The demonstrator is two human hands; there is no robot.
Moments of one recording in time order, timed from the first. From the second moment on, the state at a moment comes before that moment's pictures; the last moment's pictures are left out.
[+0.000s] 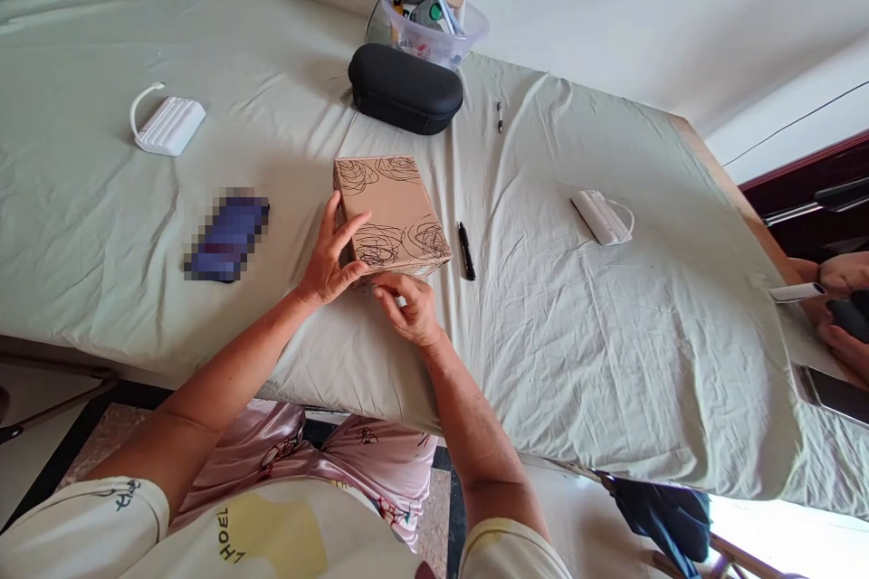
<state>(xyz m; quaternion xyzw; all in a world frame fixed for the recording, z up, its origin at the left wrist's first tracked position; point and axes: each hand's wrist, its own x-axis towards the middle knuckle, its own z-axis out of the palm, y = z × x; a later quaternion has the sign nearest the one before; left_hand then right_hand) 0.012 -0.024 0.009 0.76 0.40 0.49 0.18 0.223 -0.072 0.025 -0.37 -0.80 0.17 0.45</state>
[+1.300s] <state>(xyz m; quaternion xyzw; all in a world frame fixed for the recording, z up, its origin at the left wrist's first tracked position) 0.008 -0.019 0.016 0.72 0.43 0.52 0.16 0.264 -0.044 0.022 -0.56 -0.61 0.17 0.54</state>
